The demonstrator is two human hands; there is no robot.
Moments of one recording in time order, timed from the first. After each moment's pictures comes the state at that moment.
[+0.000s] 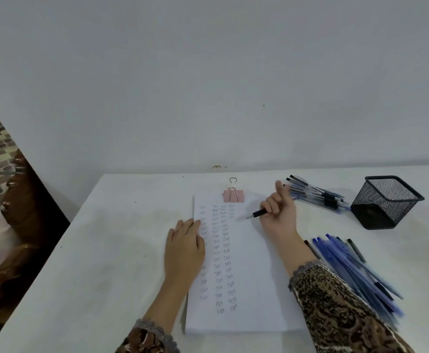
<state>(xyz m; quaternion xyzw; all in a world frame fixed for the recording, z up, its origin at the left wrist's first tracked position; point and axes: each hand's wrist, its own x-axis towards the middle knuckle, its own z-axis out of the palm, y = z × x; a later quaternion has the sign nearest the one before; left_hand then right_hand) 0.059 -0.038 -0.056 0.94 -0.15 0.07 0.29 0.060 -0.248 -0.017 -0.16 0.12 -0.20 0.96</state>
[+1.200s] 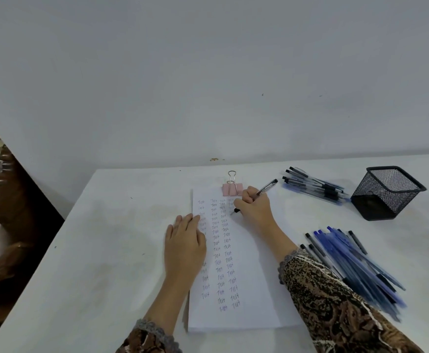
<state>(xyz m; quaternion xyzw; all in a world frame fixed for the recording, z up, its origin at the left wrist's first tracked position) 0.059 -0.041 -0.056 0.94 -0.14 0.07 0.29 0.069 -0.211 -0.025 -0.68 0.13 -0.20 0.69</state>
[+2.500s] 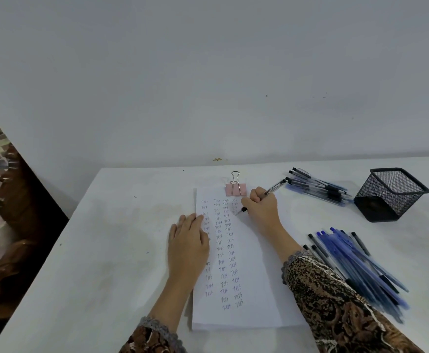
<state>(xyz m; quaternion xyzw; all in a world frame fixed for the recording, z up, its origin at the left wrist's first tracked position) 0.058 -0.040 -0.054 0.94 -0.14 0.07 0.29 0.070 -0.217 -0.026 -0.71 0.17 -0.22 0.64</state>
